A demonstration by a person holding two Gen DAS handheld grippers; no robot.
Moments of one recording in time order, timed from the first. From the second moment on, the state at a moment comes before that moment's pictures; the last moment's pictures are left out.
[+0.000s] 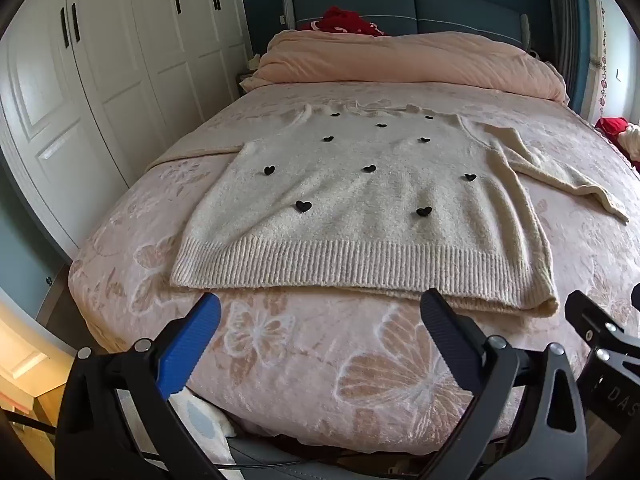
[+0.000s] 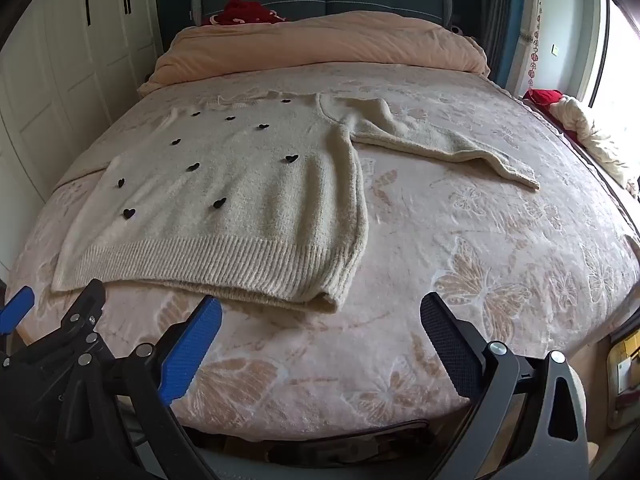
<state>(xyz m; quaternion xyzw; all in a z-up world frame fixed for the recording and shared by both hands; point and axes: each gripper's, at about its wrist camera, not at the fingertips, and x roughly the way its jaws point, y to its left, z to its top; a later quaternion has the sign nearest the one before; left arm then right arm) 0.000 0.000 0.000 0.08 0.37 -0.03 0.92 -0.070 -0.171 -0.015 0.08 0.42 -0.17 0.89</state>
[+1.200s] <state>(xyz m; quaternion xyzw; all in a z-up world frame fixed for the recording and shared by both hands) 0.003 -0.009 -0.002 0.09 0.38 -0.03 0.92 -0.071 -0.172 -0.016 0.10 0.42 -0.16 0.89</state>
